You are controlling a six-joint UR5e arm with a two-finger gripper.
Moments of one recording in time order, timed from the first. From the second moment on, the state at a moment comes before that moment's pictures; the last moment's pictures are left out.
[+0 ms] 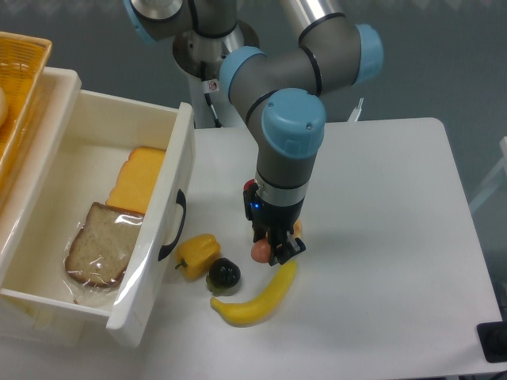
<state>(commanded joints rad) 2.45 -1.93 -1.48 -1.17 1.39 1.44</state>
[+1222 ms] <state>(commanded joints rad) 2.45 -1.91 -1.43 -1.16 1.31 1.23</state>
